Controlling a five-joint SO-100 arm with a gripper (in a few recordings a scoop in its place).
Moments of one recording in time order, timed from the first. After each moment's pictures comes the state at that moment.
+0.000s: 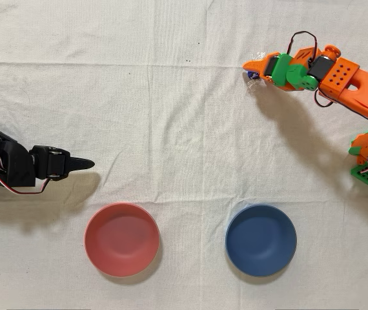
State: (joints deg) arm 34.8 75.1 104.9 46.5 -19.2
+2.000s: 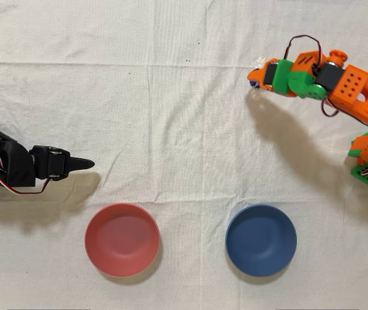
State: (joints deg) arm 26.9 85.0 96.7 58.3 -22.9
